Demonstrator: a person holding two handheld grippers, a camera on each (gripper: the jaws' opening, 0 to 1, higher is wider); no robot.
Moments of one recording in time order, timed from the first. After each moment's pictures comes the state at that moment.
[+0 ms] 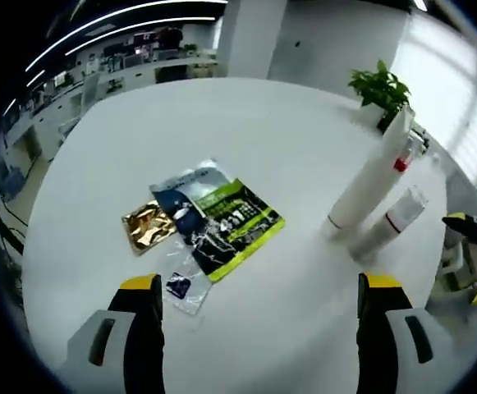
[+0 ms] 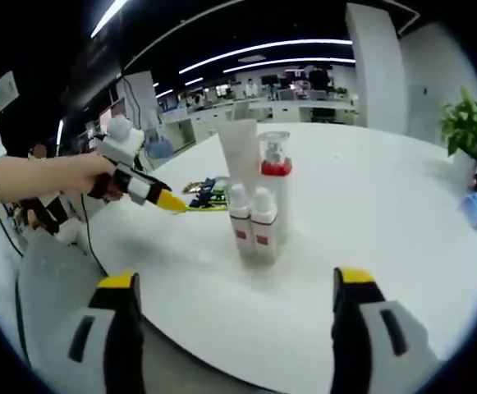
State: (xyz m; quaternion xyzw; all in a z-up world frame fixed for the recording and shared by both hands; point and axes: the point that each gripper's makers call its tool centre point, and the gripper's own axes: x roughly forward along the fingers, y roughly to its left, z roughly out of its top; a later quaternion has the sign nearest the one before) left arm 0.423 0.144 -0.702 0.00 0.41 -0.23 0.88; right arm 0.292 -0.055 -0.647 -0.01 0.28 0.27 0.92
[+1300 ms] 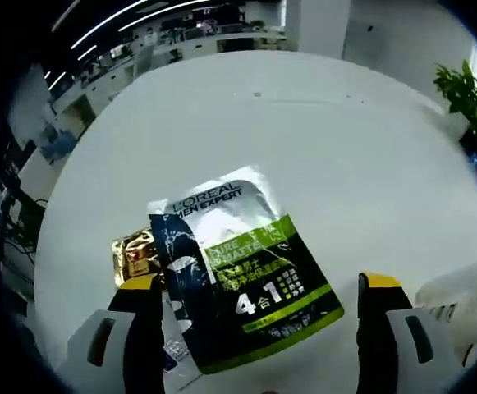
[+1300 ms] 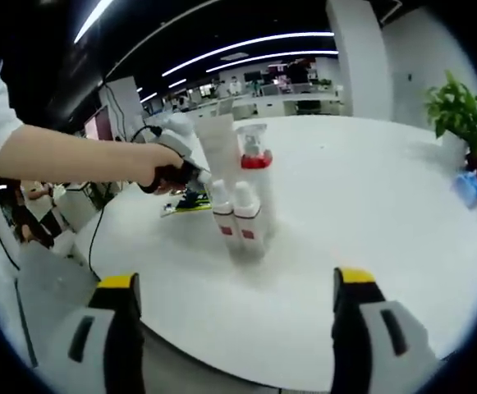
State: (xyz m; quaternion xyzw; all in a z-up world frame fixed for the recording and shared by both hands) left arm 0.508 0.136 -0.755 0.01 0.48 -0.03 0.88; right arm 0.296 -0.068 -0.654 0.02 0.30 0.24 0.92
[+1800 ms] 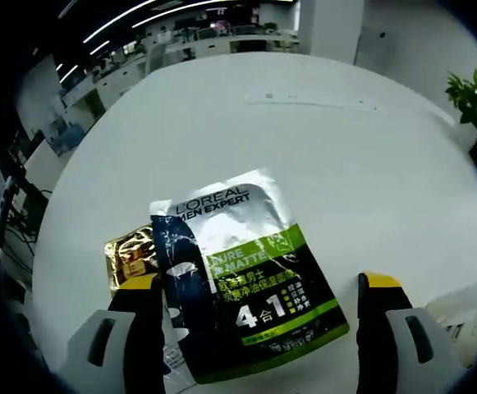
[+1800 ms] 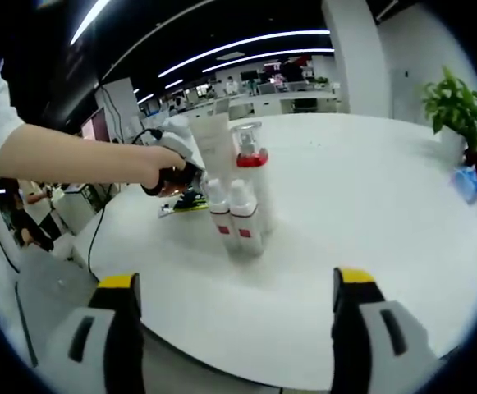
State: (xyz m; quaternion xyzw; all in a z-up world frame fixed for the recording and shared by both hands) left arm 0.516 0.138 -0.755 0.00 0.46 -0.01 0.89; right arm 0.296 -0.070 -0.655 0.02 0.30 0.23 0.92
